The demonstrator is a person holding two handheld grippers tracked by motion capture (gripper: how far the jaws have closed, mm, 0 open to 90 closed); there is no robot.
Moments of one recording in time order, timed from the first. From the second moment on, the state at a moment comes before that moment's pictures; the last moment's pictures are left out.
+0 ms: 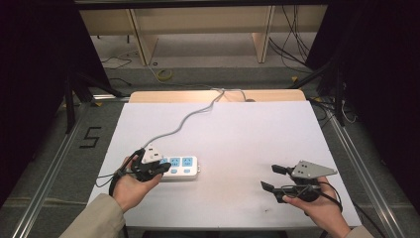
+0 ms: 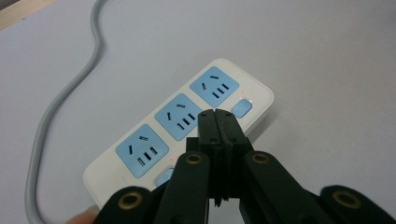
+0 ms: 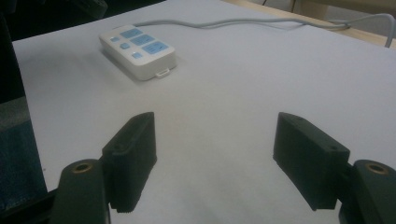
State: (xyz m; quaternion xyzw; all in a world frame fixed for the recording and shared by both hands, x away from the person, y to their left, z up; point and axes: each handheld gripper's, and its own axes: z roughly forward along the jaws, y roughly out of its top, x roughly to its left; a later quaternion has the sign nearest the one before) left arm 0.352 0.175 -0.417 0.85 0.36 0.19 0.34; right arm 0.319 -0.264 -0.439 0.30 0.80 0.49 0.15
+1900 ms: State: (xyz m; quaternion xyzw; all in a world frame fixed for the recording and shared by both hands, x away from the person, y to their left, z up) left arm 0.376 0.153 -0.431 0.88 0.36 0.16 0.28; right arm 0.319 -0.264 -0.440 0.30 0.80 0.49 0.15
